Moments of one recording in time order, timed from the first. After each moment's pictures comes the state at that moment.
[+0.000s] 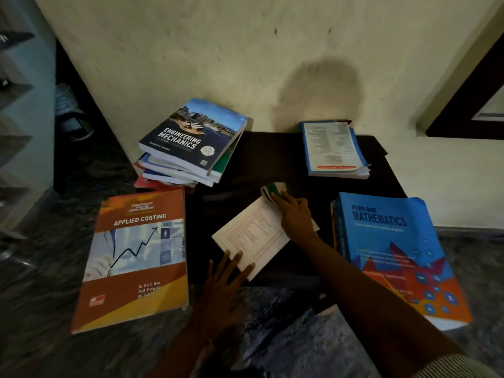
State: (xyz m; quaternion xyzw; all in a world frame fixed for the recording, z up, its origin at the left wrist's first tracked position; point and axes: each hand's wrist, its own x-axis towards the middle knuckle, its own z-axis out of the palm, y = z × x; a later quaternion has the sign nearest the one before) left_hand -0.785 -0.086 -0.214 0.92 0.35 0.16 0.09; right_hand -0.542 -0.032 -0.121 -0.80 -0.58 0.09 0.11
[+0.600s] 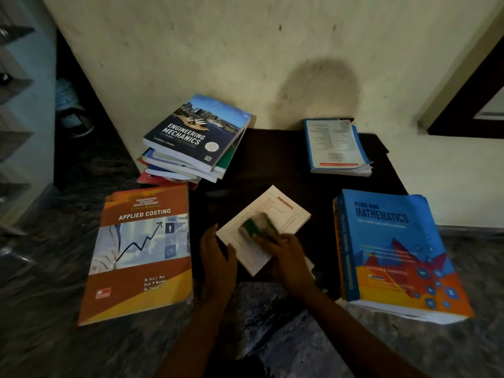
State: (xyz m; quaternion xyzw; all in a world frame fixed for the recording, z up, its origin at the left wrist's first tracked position) left_hand -0.745 -0.067 -0.150 0.62 0.61 0.38 0.31; right_hand -0.599 -0.112 -0.135 -0.69 -0.68 0.06 0.23
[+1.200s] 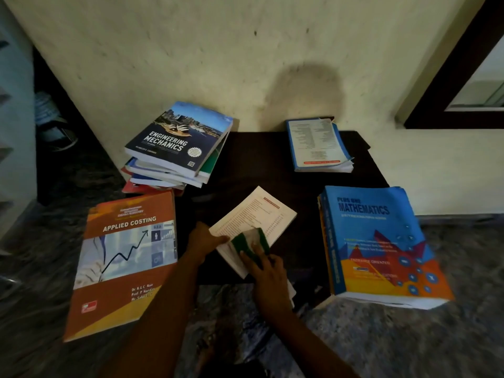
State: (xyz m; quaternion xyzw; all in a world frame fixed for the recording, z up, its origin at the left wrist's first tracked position) left_hand -0.745 0.009 -0.138 0.60 0.63 0.12 0.48; right_hand -0.635 -0.146 -0.164 -0.75 -0.62 0.08 0.21
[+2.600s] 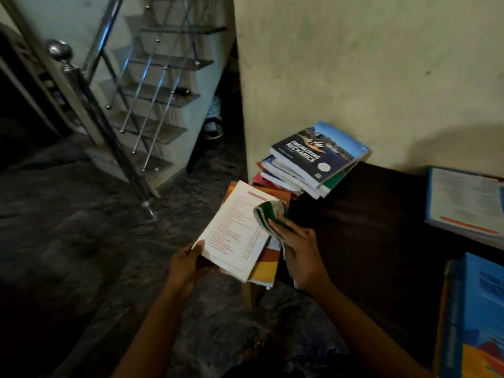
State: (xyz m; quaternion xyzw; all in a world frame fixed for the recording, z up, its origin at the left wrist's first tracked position) left_hand -0.944 -0.106 -0.073 0.18 0.65 0.53 0.51; right_hand -0.720 -0.072 -0.081 -0.48 -0.79 0.14 0.36
